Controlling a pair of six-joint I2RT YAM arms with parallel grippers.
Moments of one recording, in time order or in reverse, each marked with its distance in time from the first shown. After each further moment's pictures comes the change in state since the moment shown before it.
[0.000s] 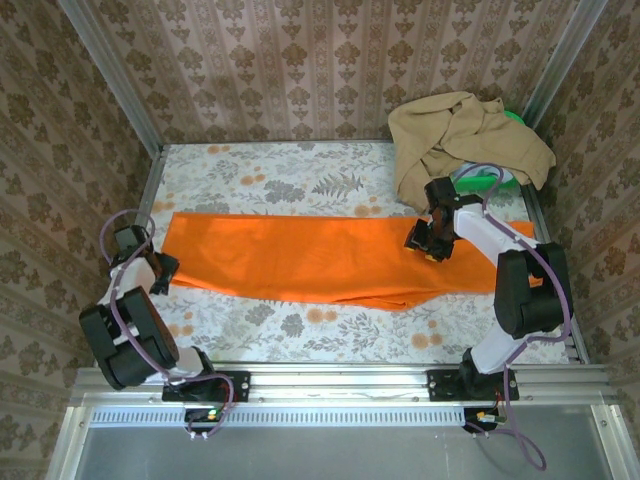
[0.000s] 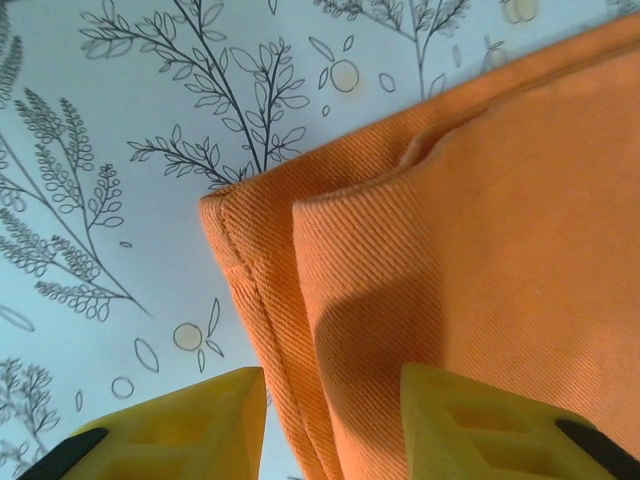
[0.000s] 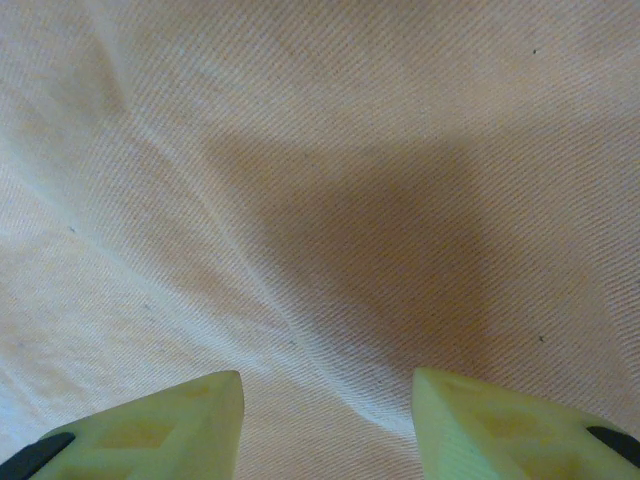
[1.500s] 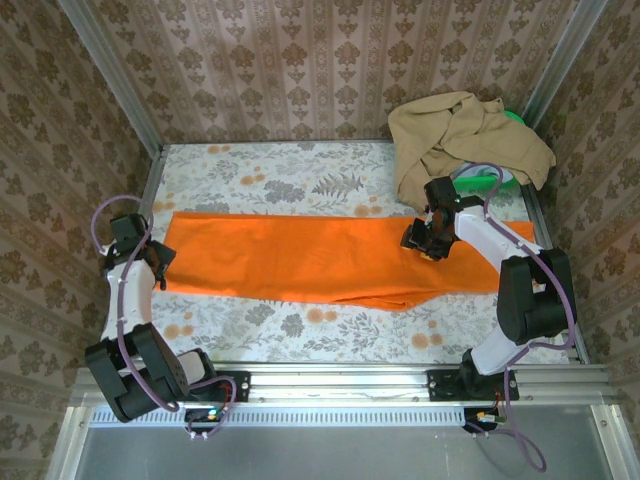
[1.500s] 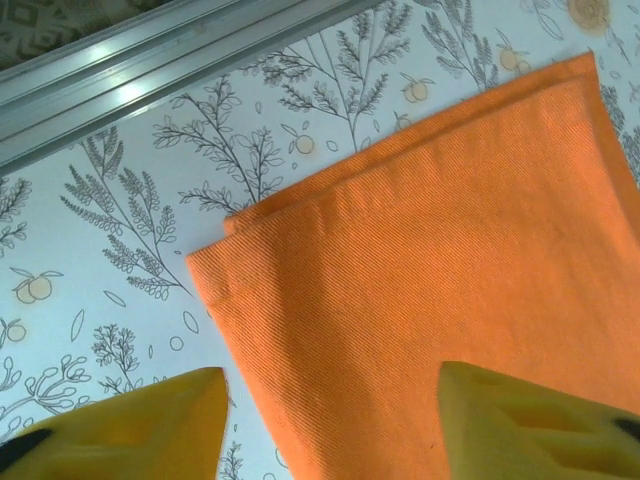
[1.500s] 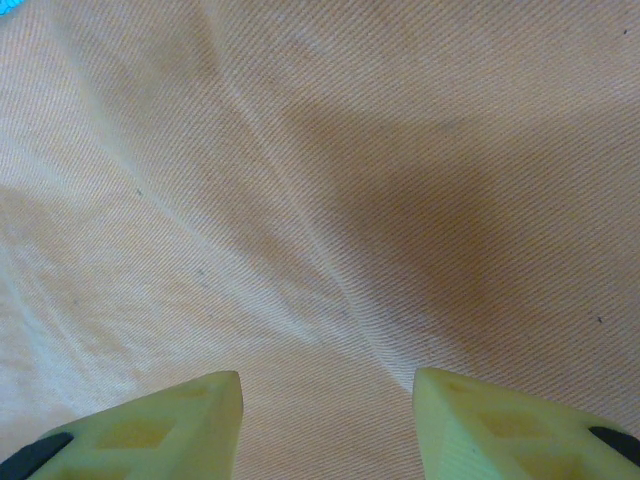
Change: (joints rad) left arm -0.069 -0.192 0.097 -0.196 -0.129 0.024; right arm 0.014 -0.037 -0.009 0.016 -0.056 -0.023
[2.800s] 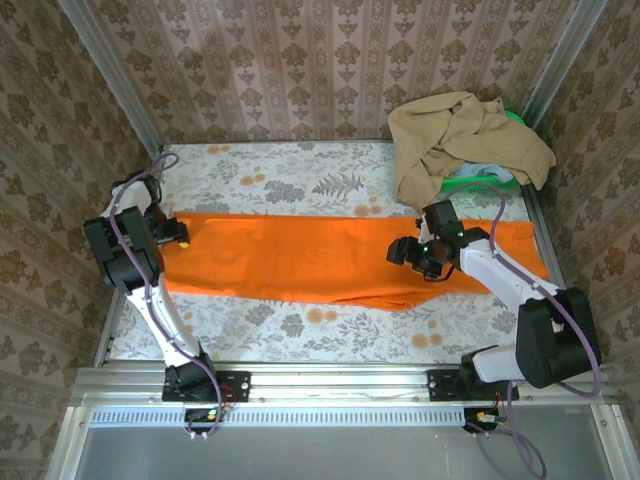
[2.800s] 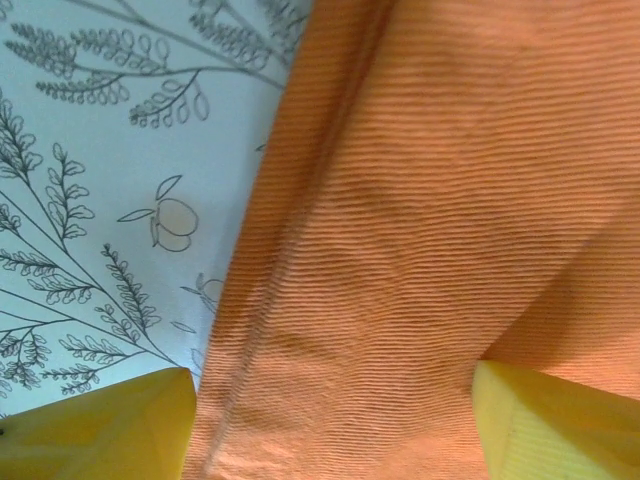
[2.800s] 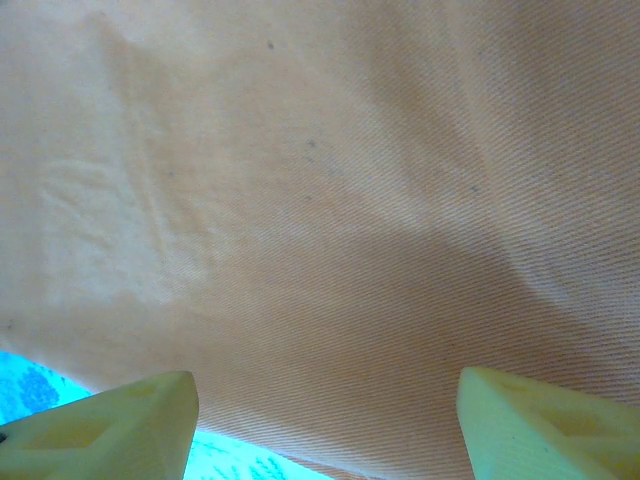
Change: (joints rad) left arm -0.050 0.910 0.780 -0.414 0.023 0.737; right arm 0.084 -0.253 -0.265 0.204 -0.119 -0.004
